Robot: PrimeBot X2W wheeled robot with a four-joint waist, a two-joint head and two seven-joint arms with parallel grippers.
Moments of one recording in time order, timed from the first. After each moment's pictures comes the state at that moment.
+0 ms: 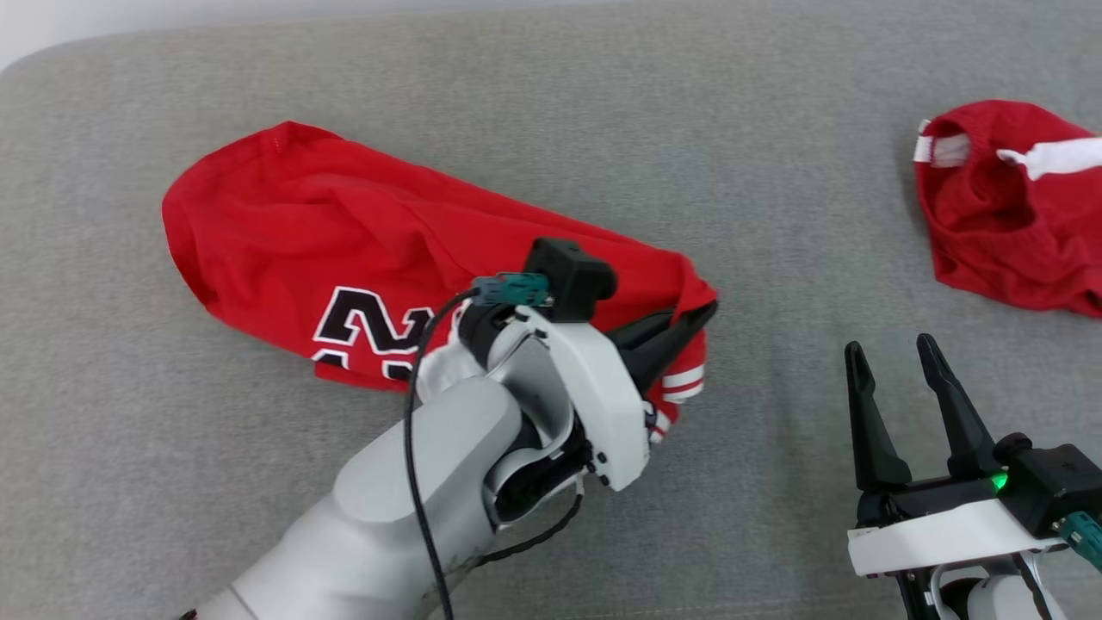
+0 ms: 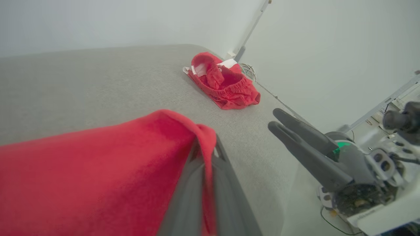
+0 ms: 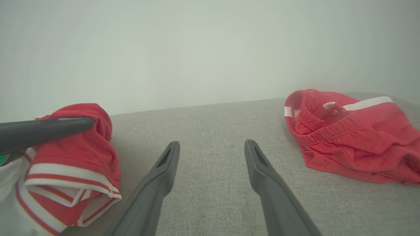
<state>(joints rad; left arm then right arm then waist) -0.75 0.10 -0.94 0.39 -0.93 -0.12 0.08 -0.07 -0.04 0.07 0.04 0.22 0.13 -0.24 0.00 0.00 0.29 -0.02</state>
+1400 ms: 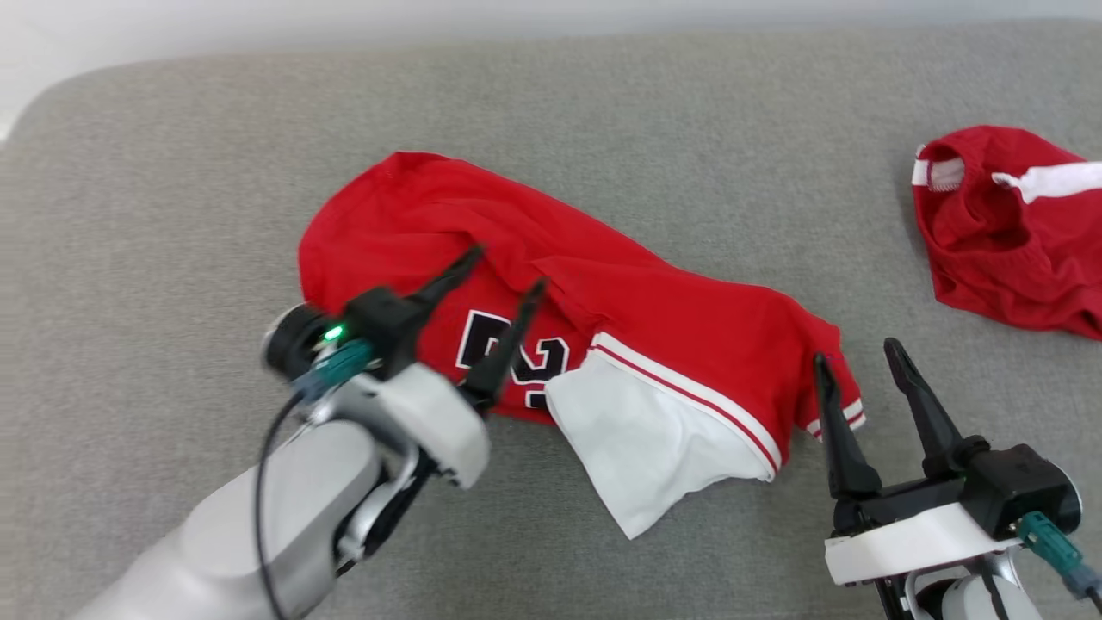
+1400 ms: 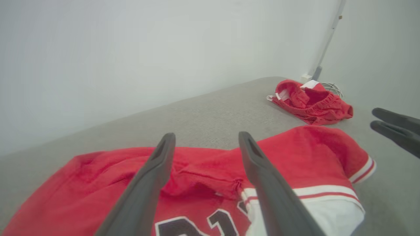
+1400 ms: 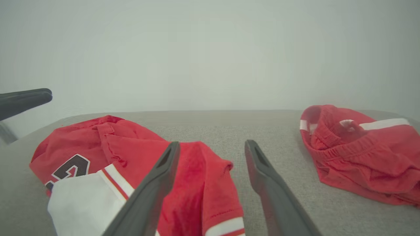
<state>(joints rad) -0.76 0.37 -1.07 0.28 -0.85 0.17 -0.24 -0.09 -0.04 0.11 0.07 0.16 0.13 -0.25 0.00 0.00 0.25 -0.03</state>
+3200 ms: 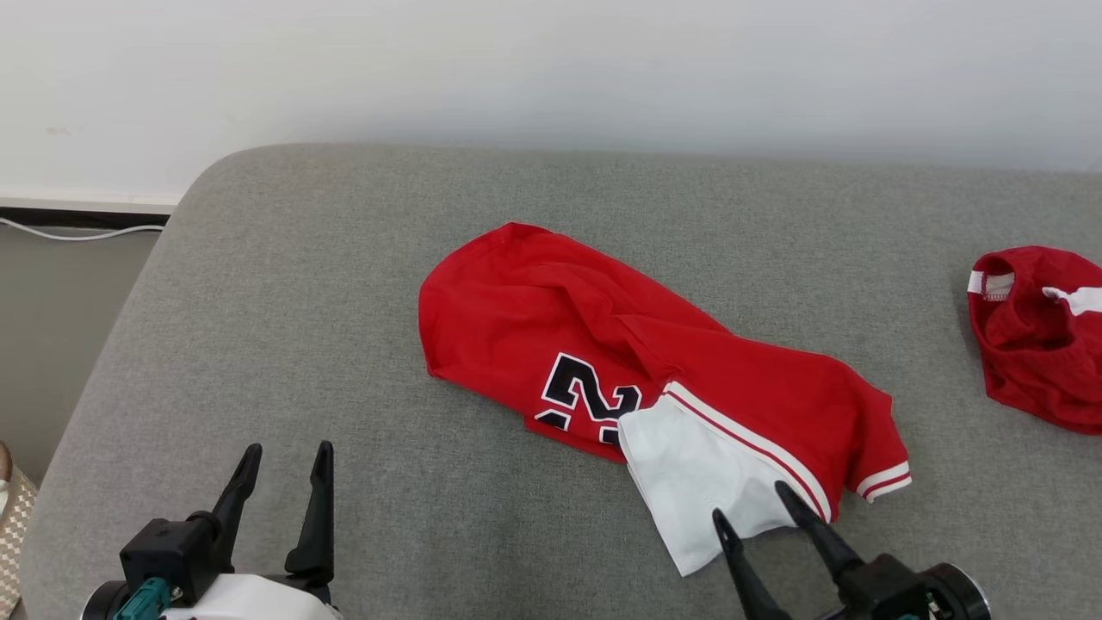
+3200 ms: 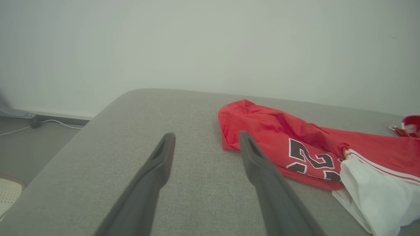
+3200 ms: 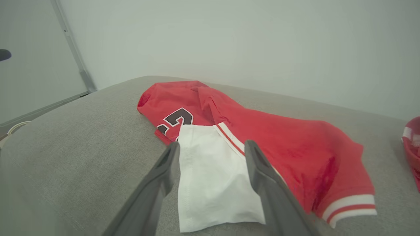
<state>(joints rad) -0.03 0.55 -0.58 -0.11 -0.79 0.47 -0.25 0.09 -0.06 0.28 0.07 0.06 0.13 -0.18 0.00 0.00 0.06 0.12</state>
